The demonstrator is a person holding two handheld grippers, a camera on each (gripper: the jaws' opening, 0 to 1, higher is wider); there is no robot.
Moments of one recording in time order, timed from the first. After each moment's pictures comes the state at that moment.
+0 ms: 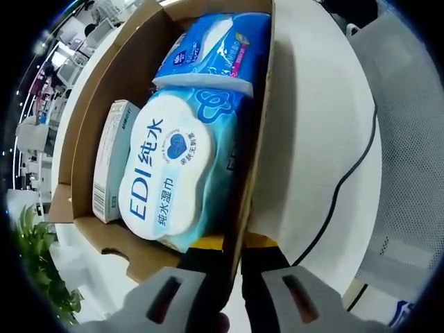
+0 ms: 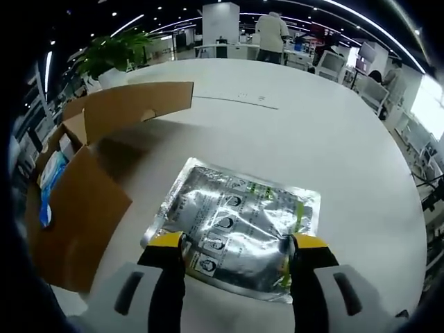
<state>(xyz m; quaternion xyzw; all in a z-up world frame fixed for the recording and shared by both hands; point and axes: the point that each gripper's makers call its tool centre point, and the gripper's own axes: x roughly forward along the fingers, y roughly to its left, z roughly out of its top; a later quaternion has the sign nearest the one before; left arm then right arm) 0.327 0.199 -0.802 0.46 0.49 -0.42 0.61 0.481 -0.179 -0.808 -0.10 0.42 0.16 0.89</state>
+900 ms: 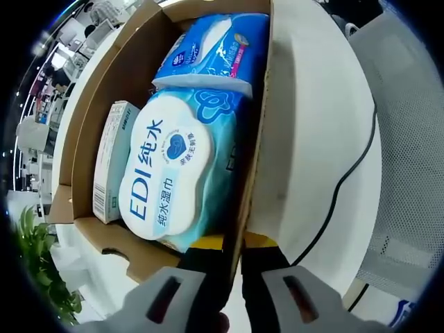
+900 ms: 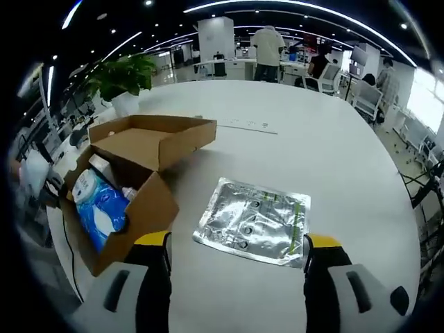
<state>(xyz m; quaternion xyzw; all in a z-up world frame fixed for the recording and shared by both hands) 0.326 0.199 -0.800 0.46 0.48 -0.42 0.61 0.423 -0.160 -0.723 -0.06 0.38 0.16 0.91</state>
